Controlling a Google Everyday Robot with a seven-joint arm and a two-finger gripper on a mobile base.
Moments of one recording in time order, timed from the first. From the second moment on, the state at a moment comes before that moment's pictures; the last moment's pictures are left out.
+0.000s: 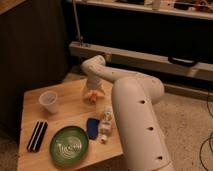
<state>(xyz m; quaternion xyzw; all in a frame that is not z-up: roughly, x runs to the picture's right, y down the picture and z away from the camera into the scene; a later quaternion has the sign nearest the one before) -0.079 0.035 0.961 -0.20 -0.27 -0.69 0.65</state>
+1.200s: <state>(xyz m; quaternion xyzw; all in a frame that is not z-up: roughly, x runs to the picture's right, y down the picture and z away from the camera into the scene) -0.089 0.041 0.971 -0.22 -0.27 -0.69 0.64</state>
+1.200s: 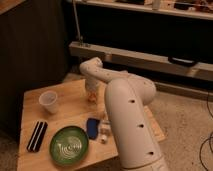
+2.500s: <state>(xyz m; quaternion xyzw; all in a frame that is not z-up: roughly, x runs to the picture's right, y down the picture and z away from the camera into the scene) -0.196 -0.070 0.826 0.08 -0.32 -0.79 0.51</state>
